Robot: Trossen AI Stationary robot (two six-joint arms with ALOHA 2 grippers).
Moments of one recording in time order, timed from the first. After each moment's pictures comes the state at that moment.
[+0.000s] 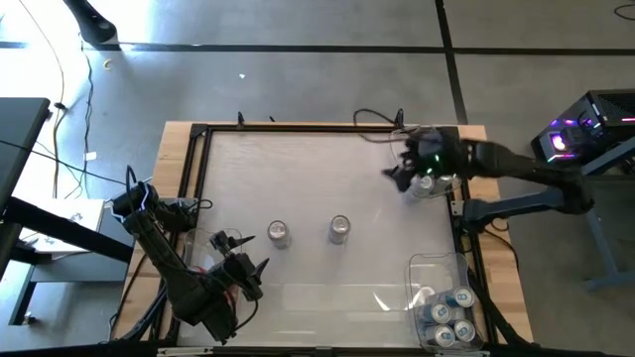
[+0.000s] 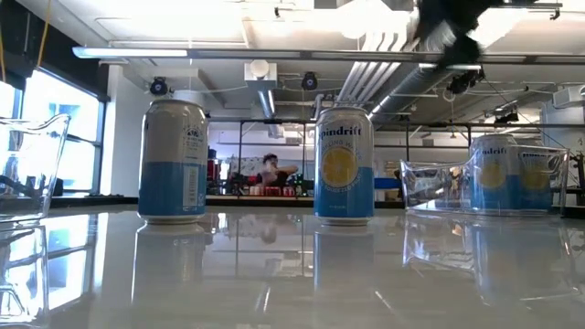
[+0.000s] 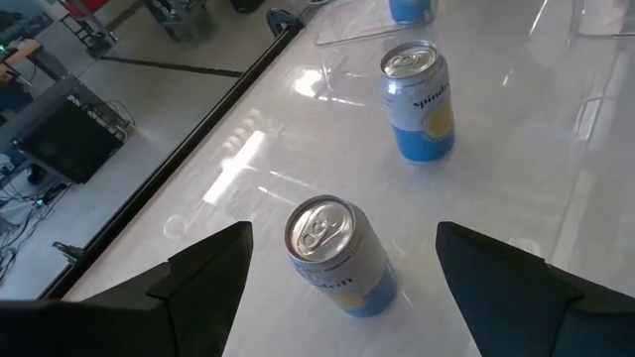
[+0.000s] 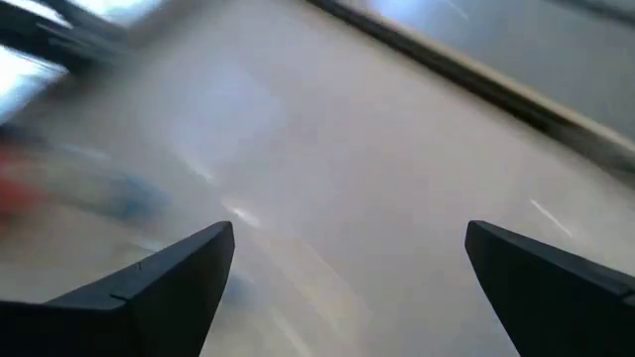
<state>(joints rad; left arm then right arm) -0.89 1.77 1.51 -1.57 -1.06 -1.44 -0.23 0.99 1.07 -0.87 0.21 0.52</state>
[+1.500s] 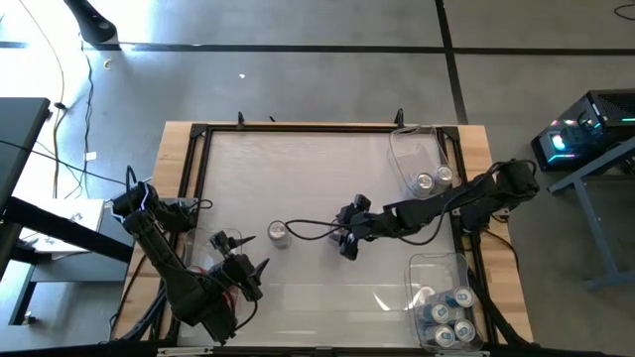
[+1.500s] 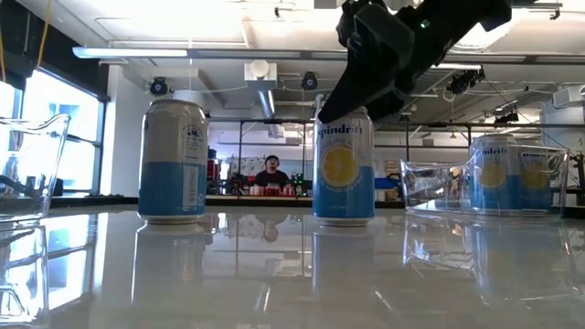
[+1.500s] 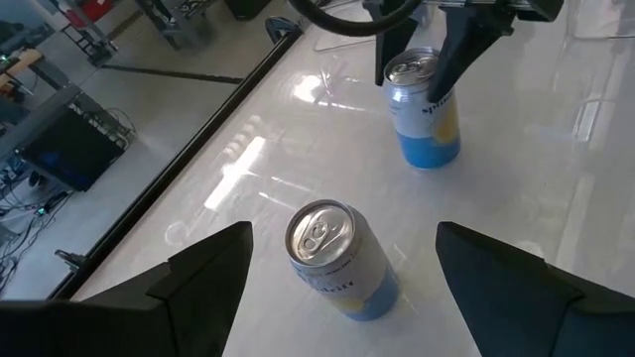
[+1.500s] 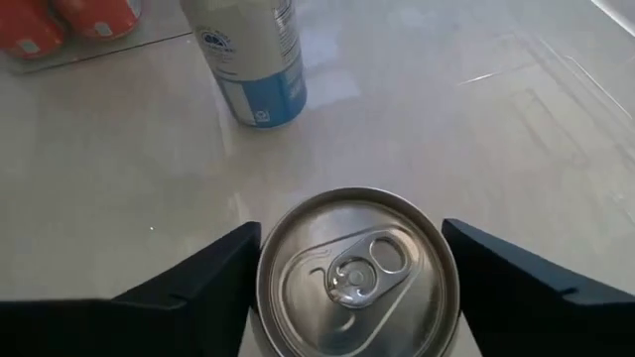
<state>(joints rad) -0.90 1.77 1.51 -1.57 -1.07 -1.43 0.23 1.60 0.95 -0.10 0.33 0.39</state>
